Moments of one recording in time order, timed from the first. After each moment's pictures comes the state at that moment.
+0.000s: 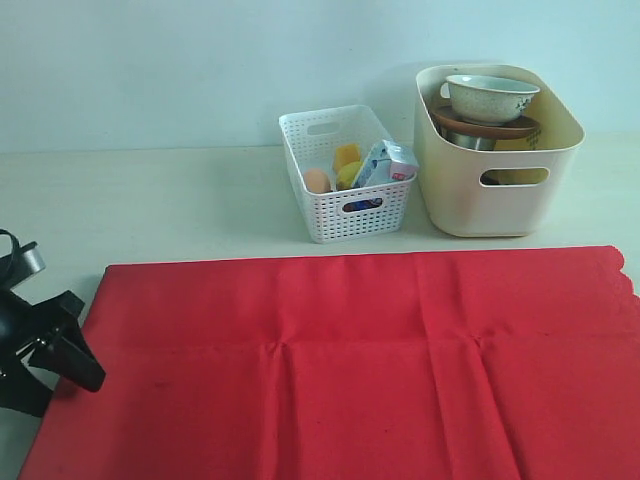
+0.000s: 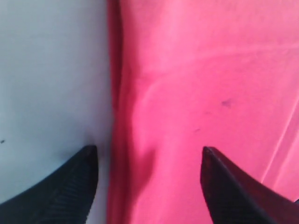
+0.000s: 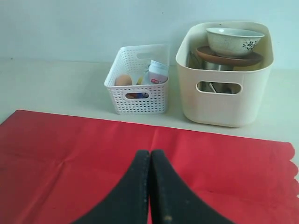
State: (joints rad) left arm 0.11 1.91 -0.88 -0.68 0.96 0.54; right arm 0.13 0.26 -0.36 0.45 0.58 -0.32
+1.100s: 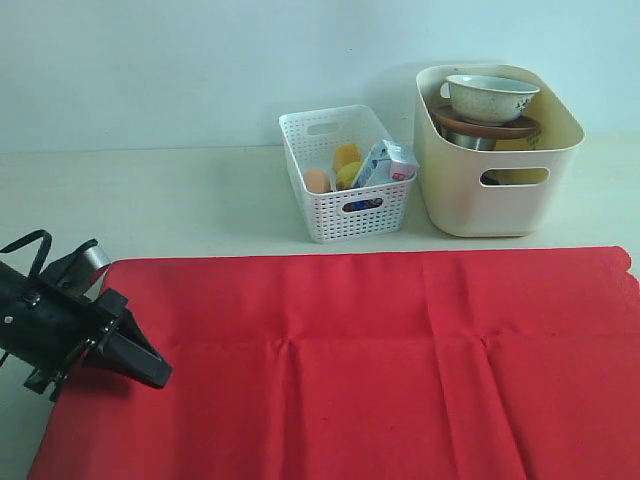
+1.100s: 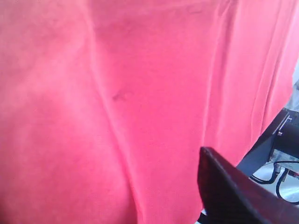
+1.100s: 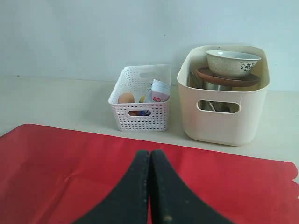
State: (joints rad) left arm 0.01 2.01 -0.89 -0.99 1.08 0.90; right arm 0.13 0.17 -0.36 0.45 0.58 -0.32
